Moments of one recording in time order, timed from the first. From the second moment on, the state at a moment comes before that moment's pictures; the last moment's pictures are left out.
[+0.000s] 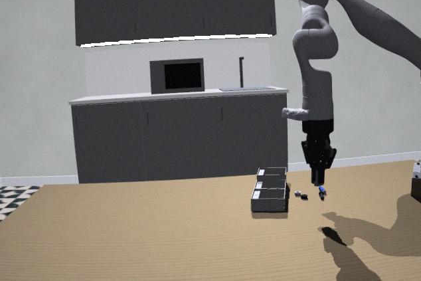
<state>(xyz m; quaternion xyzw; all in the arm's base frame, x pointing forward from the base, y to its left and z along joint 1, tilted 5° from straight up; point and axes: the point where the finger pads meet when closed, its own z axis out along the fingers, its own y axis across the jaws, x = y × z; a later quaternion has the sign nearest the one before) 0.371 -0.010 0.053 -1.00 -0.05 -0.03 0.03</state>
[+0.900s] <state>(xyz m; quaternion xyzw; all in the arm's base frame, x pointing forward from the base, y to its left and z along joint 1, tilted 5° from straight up) 0.459 -0.096 0.050 -0.93 0.37 -0.01 0.05</state>
